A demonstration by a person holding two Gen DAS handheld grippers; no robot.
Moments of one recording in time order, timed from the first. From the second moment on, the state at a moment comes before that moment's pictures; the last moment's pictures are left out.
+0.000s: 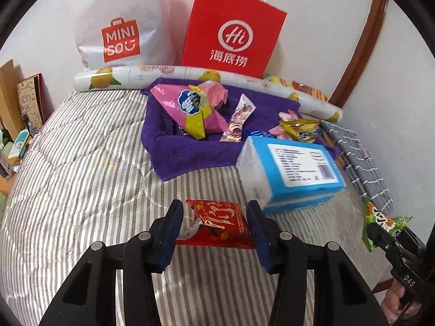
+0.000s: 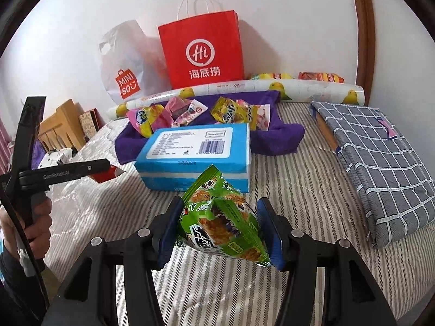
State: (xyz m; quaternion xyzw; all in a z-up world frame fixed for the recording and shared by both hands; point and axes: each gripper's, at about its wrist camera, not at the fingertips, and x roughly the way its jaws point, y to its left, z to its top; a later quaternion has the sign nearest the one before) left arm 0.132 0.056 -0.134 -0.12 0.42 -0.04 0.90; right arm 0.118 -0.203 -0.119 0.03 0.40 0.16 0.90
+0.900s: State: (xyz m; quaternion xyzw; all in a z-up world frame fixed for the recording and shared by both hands) left arm 0.135 0.022 -0.066 -0.12 0.40 -0.10 0.90; right arm 0.139 -0.190 -0.049 0.03 0.36 0.16 0.92
